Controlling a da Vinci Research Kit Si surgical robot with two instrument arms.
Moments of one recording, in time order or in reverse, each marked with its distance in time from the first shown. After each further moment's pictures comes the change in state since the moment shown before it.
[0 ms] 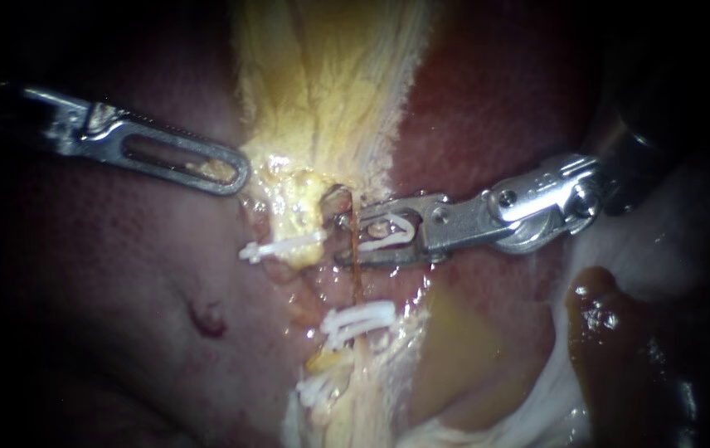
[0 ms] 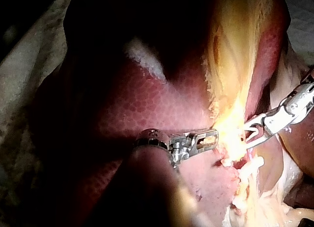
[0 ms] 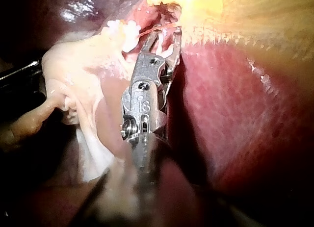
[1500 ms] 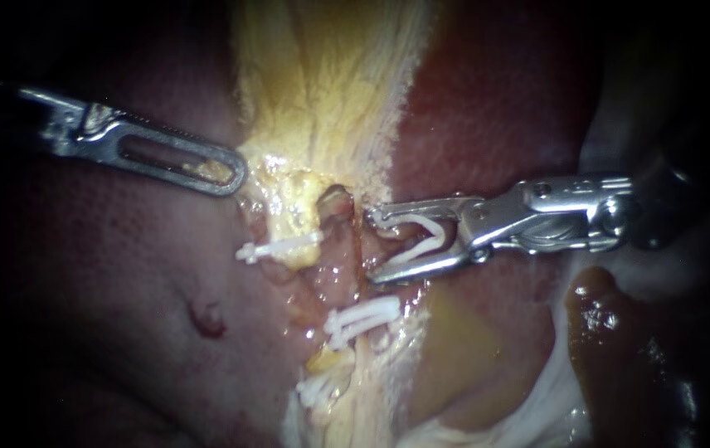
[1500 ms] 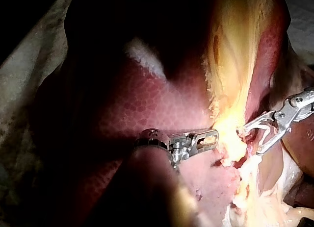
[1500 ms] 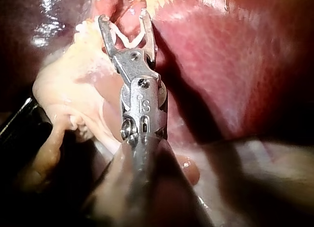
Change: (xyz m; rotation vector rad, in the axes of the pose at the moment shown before) right arm -0.001 0.000 -0.001 0.161 0.150 0.283; left arm 0.000 0.000 0.000 0.002 0.001 0.000
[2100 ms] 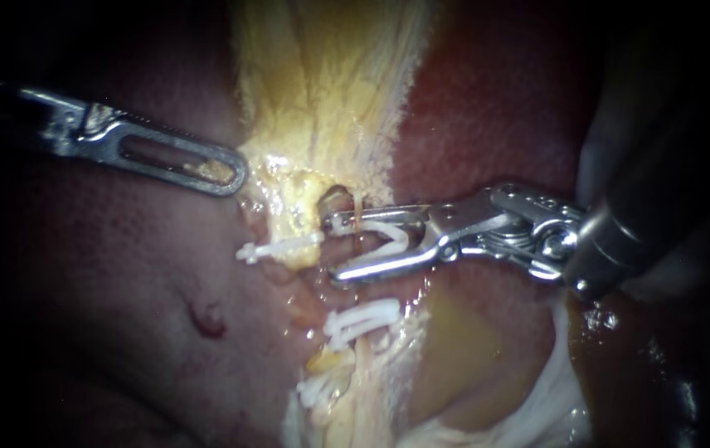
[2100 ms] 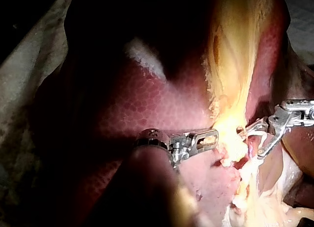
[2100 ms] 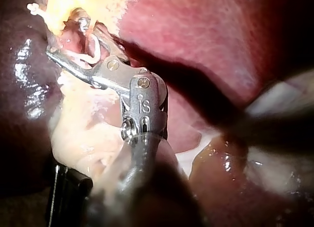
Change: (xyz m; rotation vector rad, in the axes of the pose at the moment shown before) right arm 0.000 0.001 0.002 0.151 0.227 0.210; left arm 0.000 0.000 0.000 -0.001 -0.001 0.000
